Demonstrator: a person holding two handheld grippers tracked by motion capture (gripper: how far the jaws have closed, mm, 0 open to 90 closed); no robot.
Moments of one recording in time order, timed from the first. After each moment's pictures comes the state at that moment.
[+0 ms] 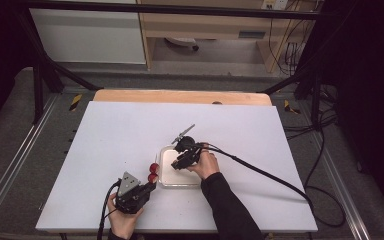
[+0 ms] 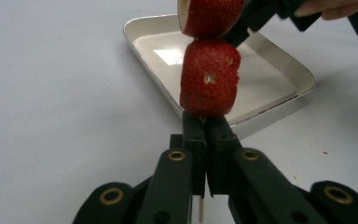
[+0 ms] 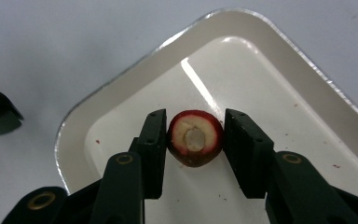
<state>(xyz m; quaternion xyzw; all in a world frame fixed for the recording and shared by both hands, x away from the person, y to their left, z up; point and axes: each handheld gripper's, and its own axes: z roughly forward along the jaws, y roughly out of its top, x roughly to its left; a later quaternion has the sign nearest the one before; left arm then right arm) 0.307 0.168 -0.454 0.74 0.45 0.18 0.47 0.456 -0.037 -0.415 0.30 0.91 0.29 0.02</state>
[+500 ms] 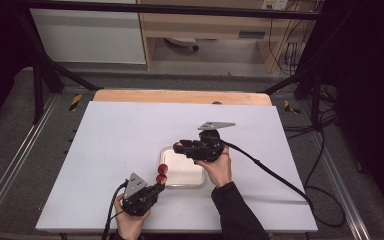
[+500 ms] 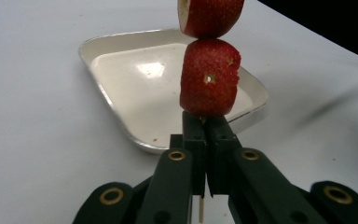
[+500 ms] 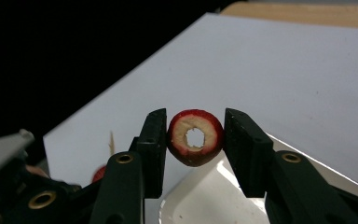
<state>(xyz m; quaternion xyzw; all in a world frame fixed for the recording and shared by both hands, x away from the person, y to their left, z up) 0.299 0.142 -0.443 0.74 0.42 0.16 0.50 0.419 -0.091 -0.361 0.36 0.75 0.55 0.00</state>
